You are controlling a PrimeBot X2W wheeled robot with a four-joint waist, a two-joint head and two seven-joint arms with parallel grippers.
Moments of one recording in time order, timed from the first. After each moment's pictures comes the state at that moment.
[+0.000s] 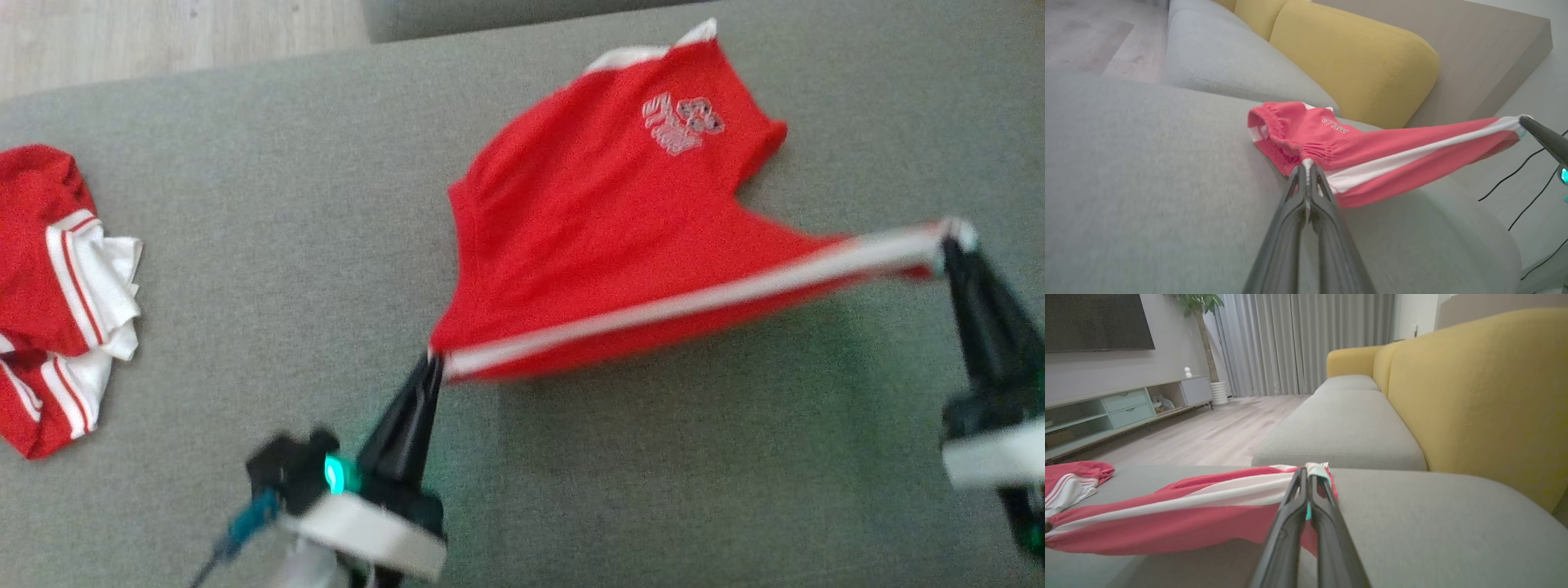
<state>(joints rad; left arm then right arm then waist) -0.20 0.24 -0.61 0.22 -0.64 -0.06 -0.26 -0.08 -0.54 0.18 0.01 0.55 0.13 -0.24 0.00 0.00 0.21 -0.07</state>
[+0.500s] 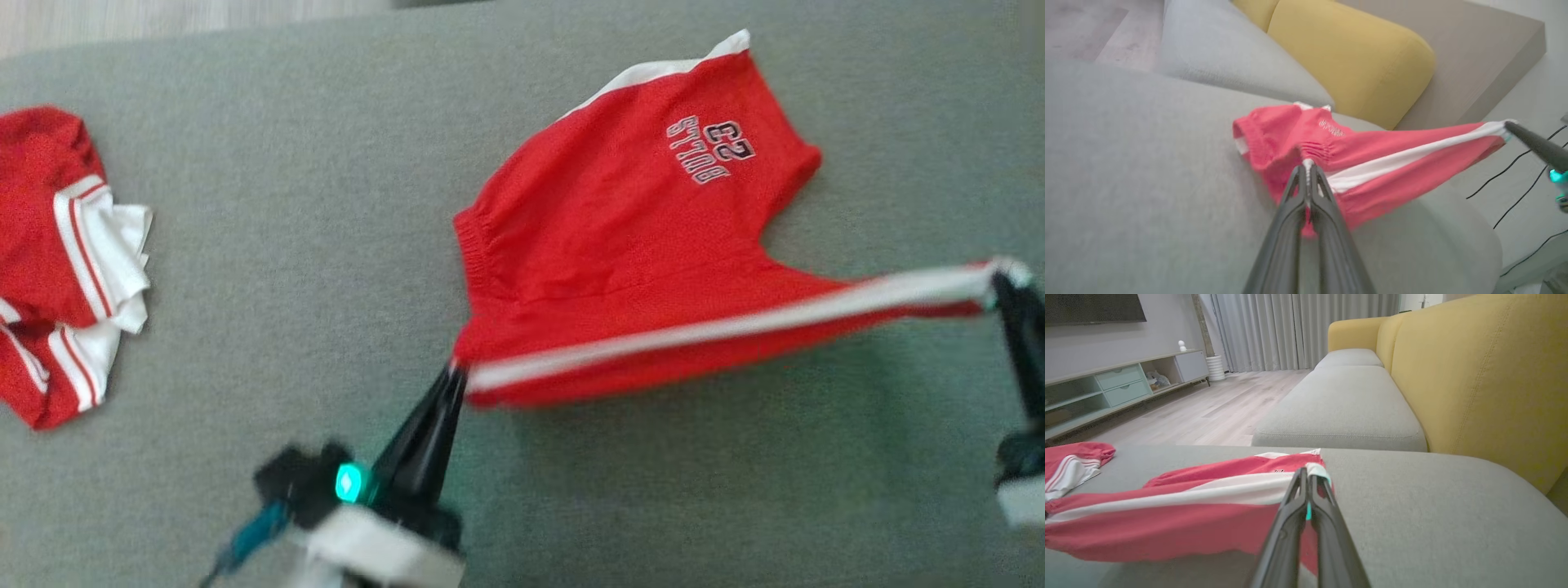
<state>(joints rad) -0.03 0.29 -0.63 0.00 -0.61 -0.01 -0.20 0.22 -0.53 0.00 -0.29 0.55 0.13 -0.09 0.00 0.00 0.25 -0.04</state>
